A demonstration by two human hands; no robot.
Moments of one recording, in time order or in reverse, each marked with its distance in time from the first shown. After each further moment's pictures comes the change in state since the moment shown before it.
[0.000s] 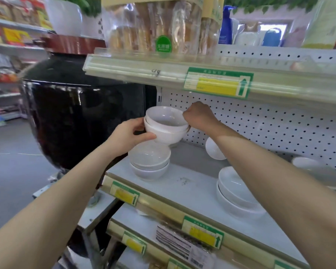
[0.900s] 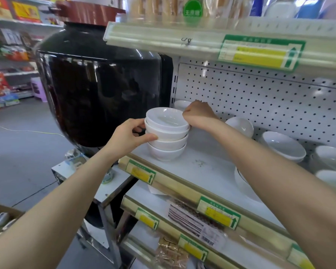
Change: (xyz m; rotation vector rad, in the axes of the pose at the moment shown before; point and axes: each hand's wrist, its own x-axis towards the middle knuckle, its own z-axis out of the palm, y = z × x) left_hand -0.057 -0.057 0.003 0.030 0.092 -0.087; right_hand -0.024 -0.013 0.061 -0.122 -0.118 -0.026
